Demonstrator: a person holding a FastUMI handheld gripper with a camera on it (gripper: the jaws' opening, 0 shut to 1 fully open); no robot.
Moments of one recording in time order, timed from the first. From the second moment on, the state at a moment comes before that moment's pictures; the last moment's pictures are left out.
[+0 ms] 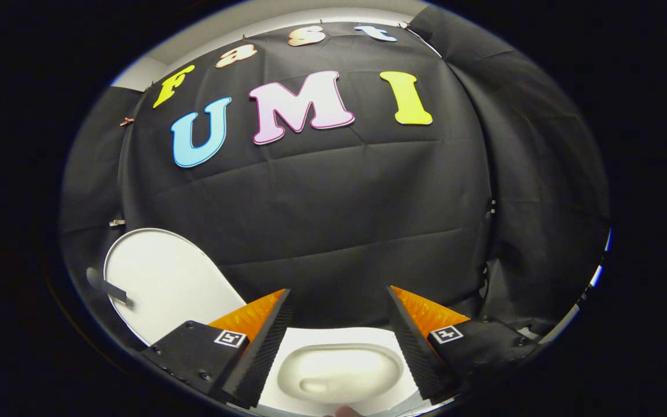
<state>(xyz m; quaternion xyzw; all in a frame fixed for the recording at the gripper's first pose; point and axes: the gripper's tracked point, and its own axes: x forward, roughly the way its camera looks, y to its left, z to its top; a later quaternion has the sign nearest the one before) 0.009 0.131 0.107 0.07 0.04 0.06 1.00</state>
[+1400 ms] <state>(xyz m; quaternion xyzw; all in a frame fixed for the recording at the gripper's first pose) 0.011 0.133 0.101 0.06 0.04 0.07 1.00</state>
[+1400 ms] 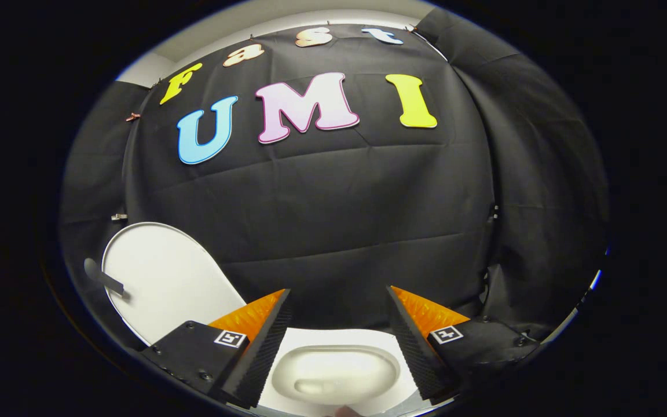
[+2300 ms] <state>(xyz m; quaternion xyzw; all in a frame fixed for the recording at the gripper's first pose) 0.010 0.137 0.097 0.06 0.04 0.07 0.99</state>
